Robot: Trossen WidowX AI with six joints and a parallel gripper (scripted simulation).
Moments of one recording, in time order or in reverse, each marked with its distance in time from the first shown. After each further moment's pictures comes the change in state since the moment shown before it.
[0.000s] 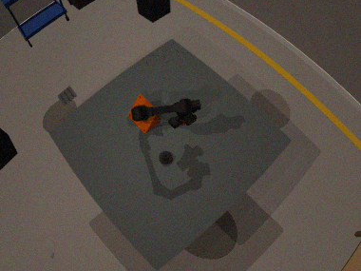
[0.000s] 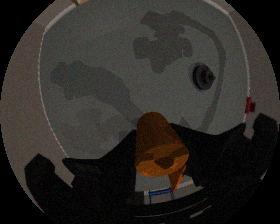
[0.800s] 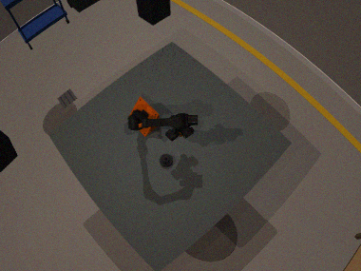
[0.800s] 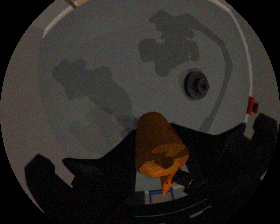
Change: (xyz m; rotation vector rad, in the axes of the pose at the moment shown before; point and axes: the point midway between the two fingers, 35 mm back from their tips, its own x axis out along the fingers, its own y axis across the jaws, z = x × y) arm 0.008 -0.051 0.031 0.015 0.016 0.030
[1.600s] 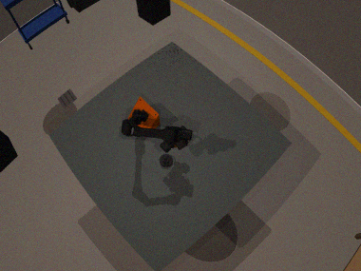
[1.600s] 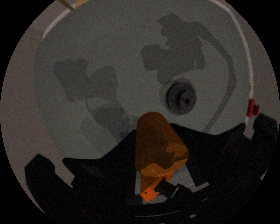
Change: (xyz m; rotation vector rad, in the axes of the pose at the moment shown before) arm 0.015 -0.069 0.028 -0.004 -0.011 0.004
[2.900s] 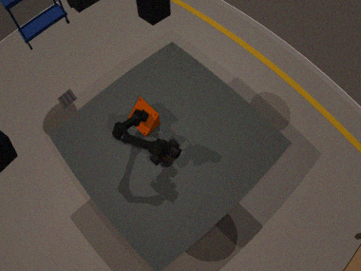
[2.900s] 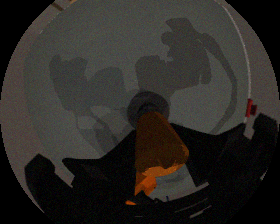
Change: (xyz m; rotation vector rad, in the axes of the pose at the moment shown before) arm 0.037 -0.094 0.010 0.007 -0.005 -0.039
